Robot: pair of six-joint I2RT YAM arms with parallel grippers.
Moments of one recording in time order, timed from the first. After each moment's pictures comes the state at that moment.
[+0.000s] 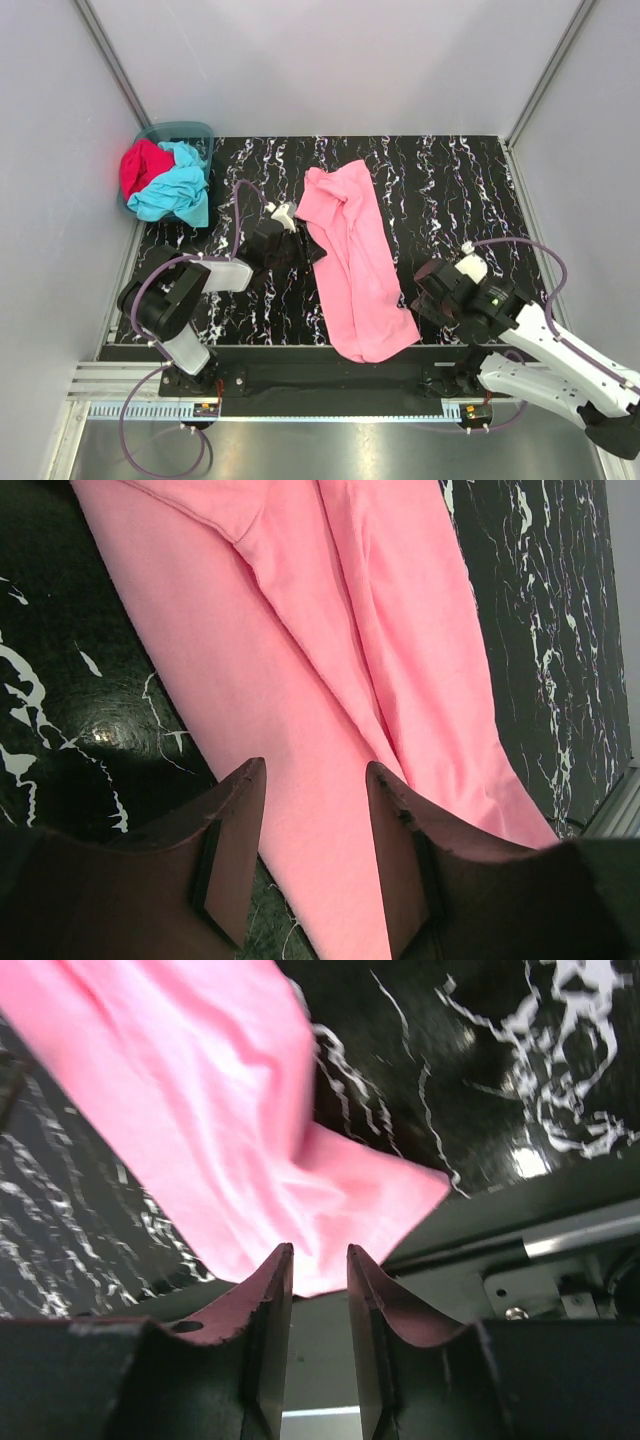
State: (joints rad) left arm -0.55 1.65 0.63 0.51 0.24 -0.69; right arm 0.86 0.81 0.81 -1.15 0.33 1.37
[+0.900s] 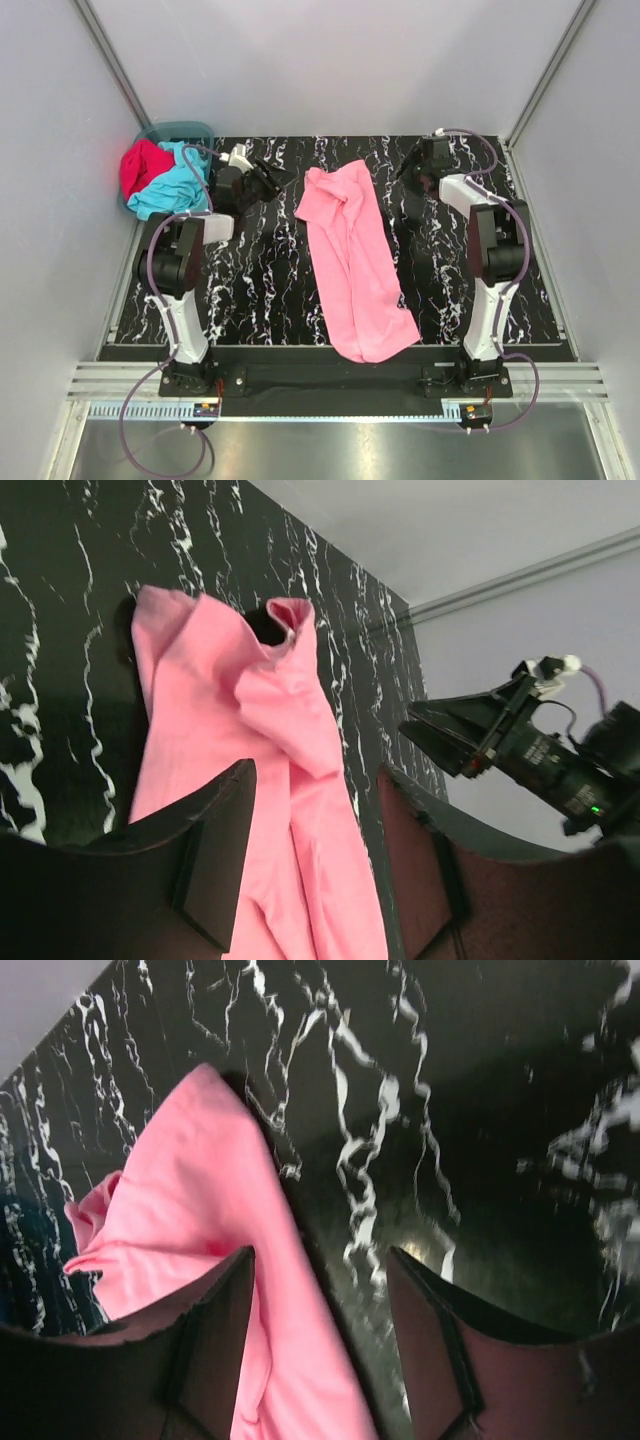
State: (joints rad) left arm -0.19 1.90 1.01 0.72 0.42 -0.95; right arm 0.17 2.02 1.46 -0.12 -0.05 0.70
